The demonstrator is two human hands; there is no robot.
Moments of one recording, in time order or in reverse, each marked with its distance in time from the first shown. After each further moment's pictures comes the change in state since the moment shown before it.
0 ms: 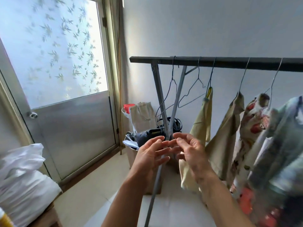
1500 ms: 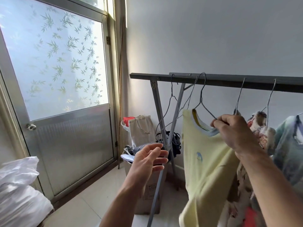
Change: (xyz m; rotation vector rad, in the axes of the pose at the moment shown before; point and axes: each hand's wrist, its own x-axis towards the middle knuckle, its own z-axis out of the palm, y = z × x) left_hand 0.002 0.028 0.009 0.197 -0.009 0.165; right_hand 0.045 -0.112 -0.075 -0.730 0.260 -0.298
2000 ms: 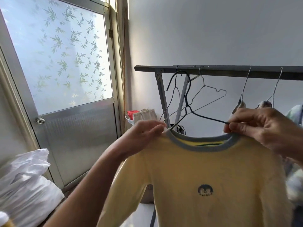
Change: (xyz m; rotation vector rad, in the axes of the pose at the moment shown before) left_hand 0.008 0.057 -0.042 0.651 -0.252 0.296; right_hand -0.046 -0.019 -0.065 0.022 -0.462 -0.308
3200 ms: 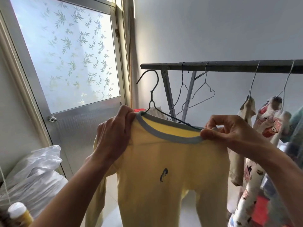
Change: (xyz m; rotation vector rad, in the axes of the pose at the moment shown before) left_hand -0.043 -0.007 -0.030 0.731 0.698 0.225; right_hand 0.015 0.005 0.057 0.286 -0.091 0.023
